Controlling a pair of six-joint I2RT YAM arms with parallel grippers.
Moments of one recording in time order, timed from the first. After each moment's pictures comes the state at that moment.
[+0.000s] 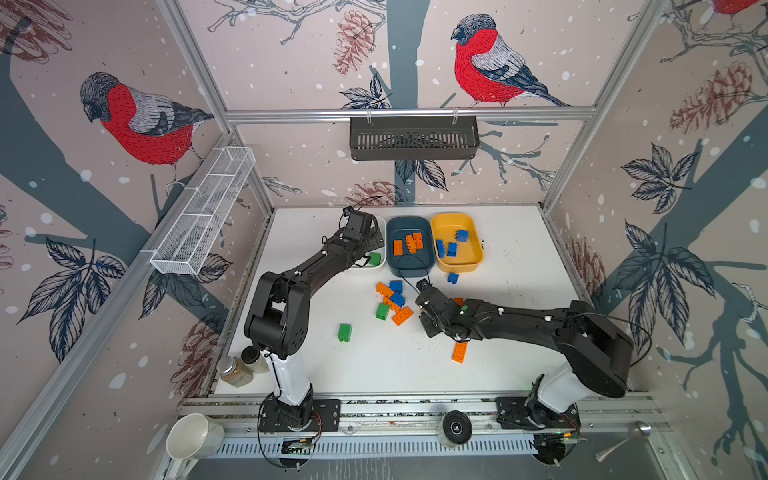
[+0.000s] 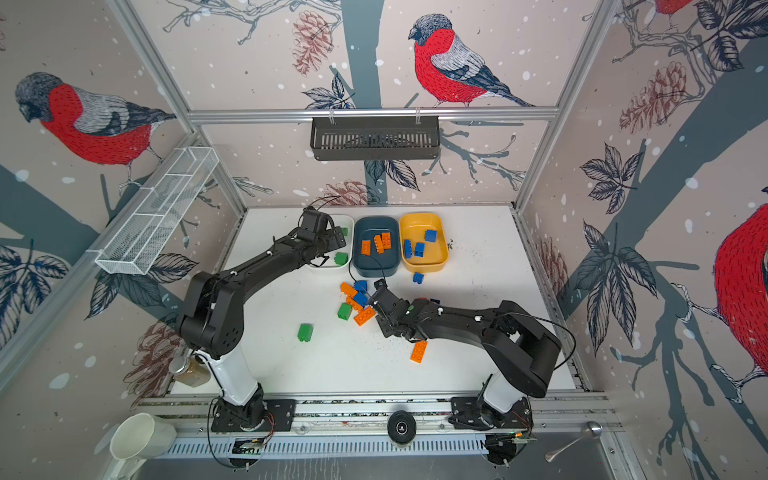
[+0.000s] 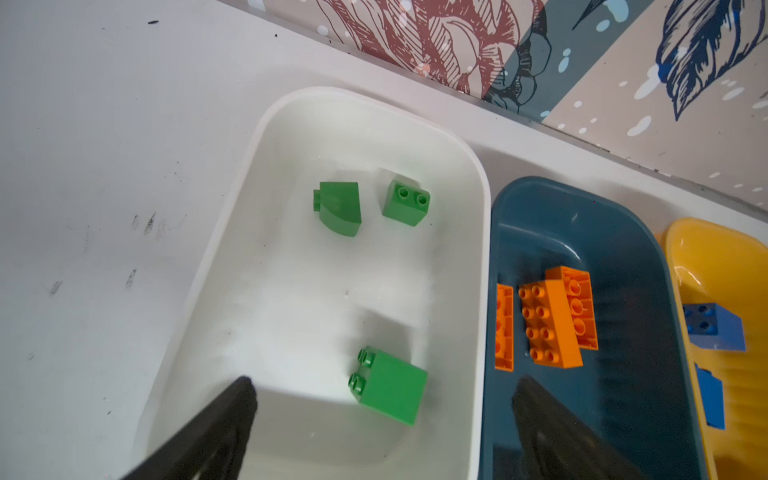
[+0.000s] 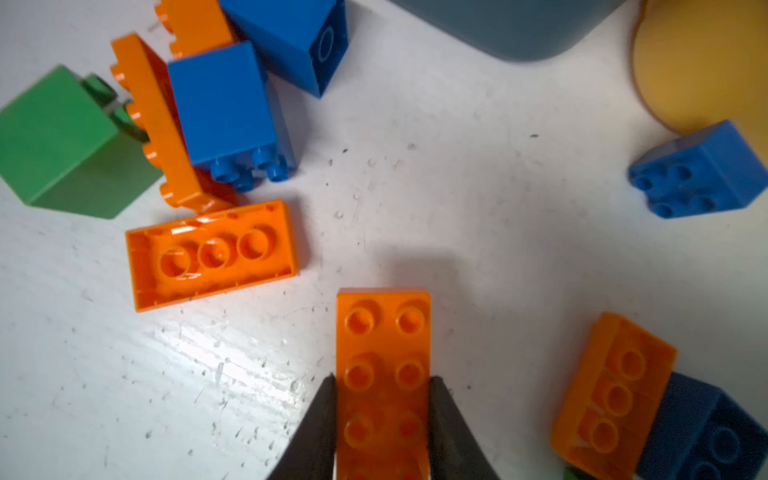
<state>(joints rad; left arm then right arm) -0.38 1.79 1.31 -0.28 -0.18 -0.58 0.95 1.56 0.83 -0.29 0.26 0.36</state>
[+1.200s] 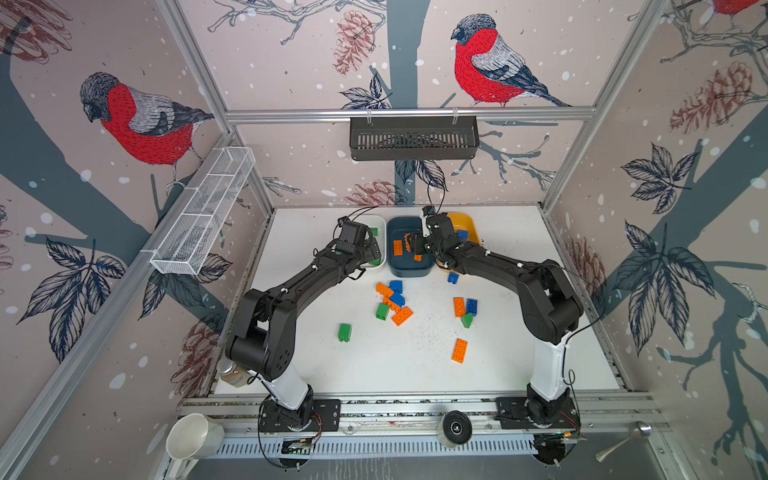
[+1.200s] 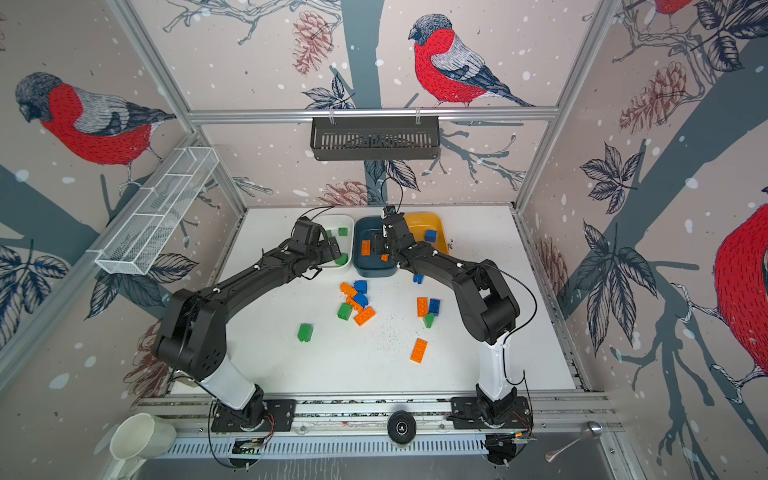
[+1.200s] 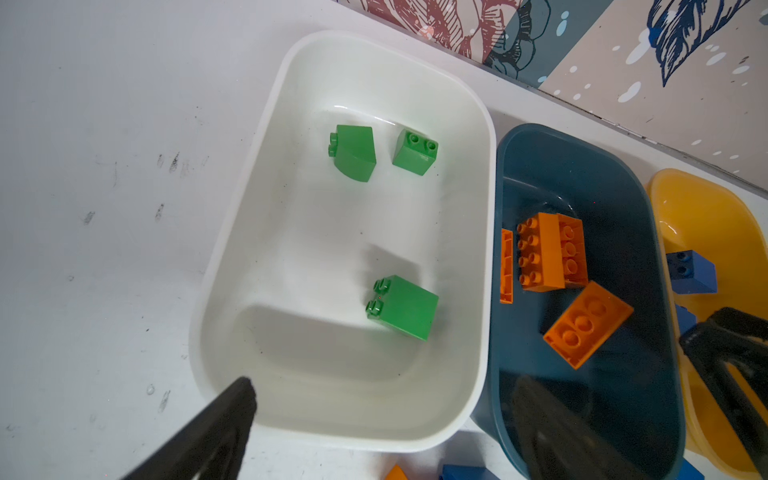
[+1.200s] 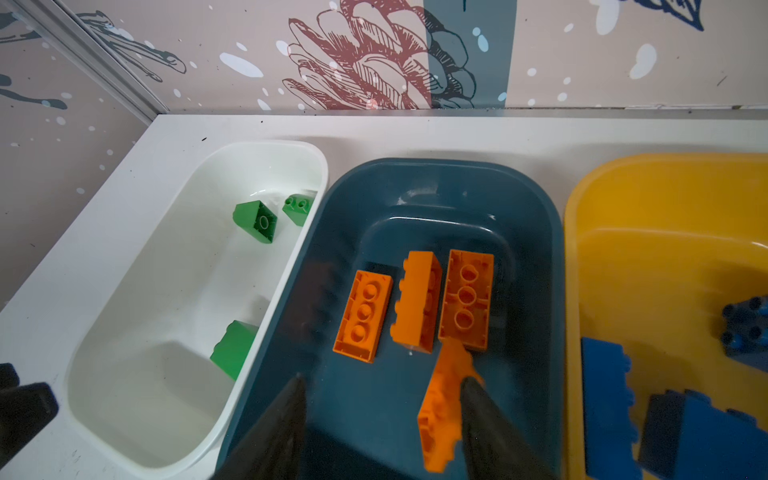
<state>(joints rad) -0.38 1.65 1.14 -0.28 -0.17 -0.60 0.59 1.97 1.39 0.01 0.00 0.33</state>
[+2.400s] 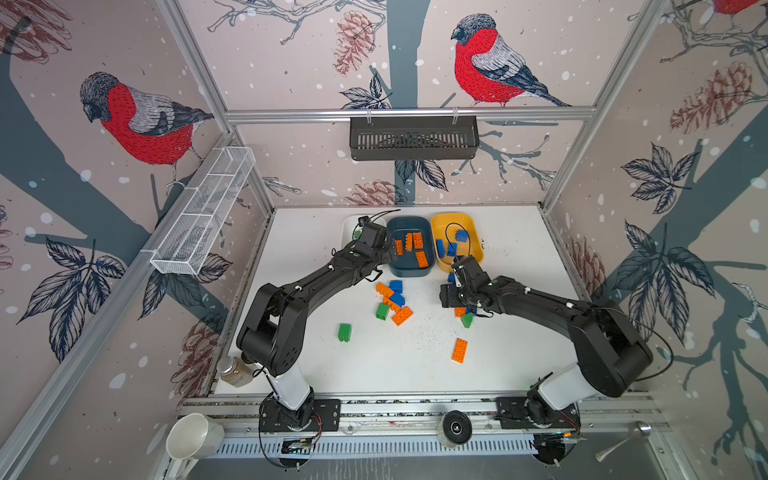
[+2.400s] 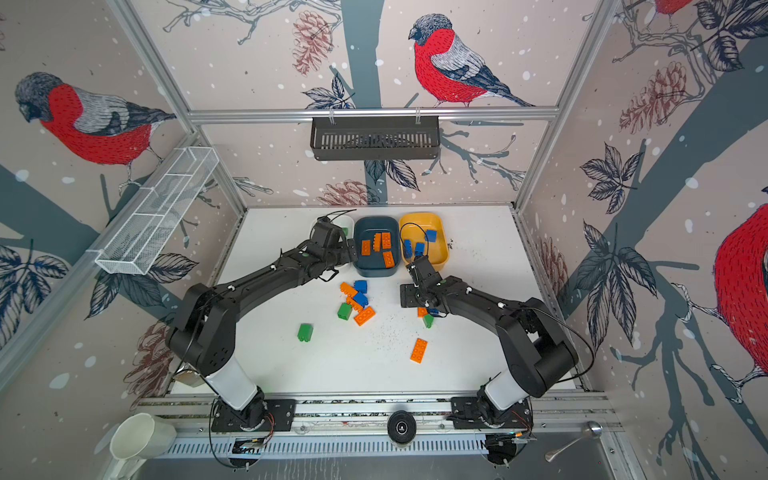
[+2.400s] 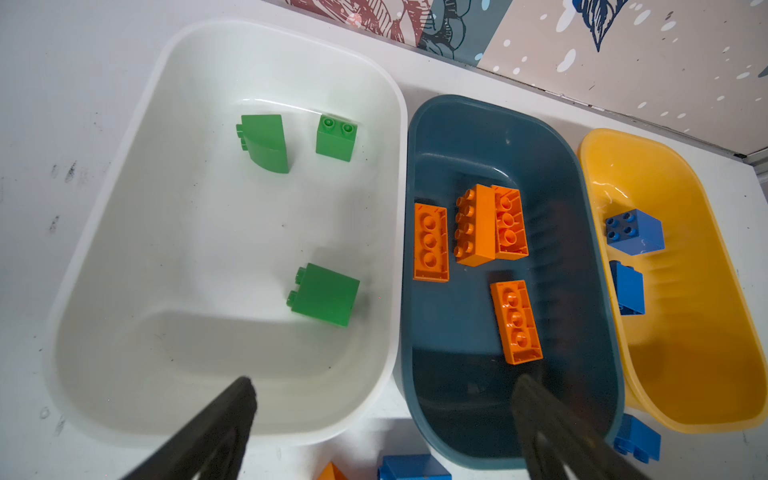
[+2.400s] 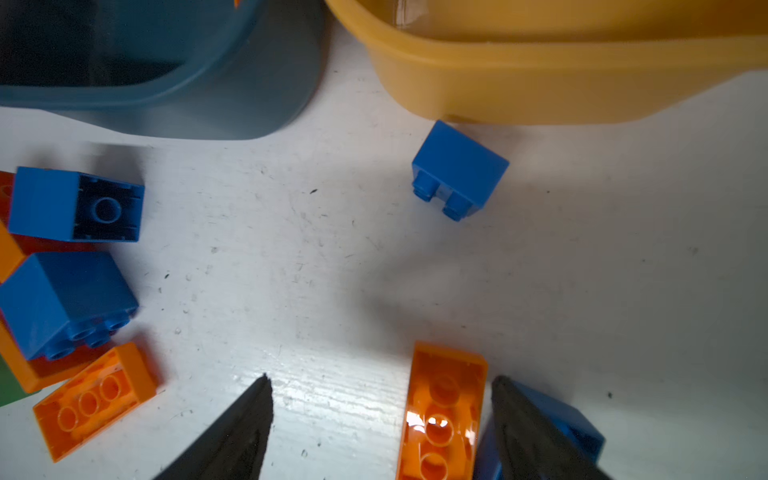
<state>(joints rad) -0.51 1.71 1.20 -0.25 -0.21 -0.59 0.60 1.56 0.86 -0.35 0.06 0.44</state>
